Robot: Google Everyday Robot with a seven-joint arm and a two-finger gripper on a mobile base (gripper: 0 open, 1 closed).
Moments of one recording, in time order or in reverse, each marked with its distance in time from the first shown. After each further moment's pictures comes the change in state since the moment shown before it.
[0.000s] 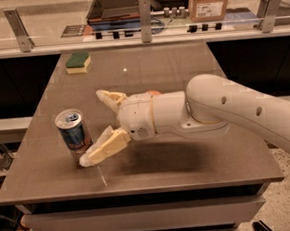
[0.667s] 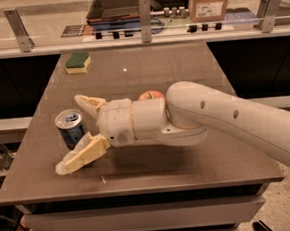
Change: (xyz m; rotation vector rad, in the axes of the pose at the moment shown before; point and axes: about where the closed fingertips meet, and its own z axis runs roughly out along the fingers) arm -0.014 0.022 0.041 -0.068 -0.080 0.017
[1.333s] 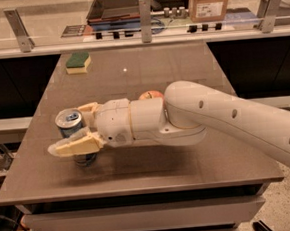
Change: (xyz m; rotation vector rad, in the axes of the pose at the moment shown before) arm -0.003 0.004 0.005 -0.010 -0.003 -0.004
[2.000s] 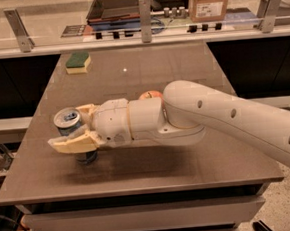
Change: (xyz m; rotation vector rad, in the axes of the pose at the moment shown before) arm -0.002 0.003 0.003 -0.007 0.000 -0.005
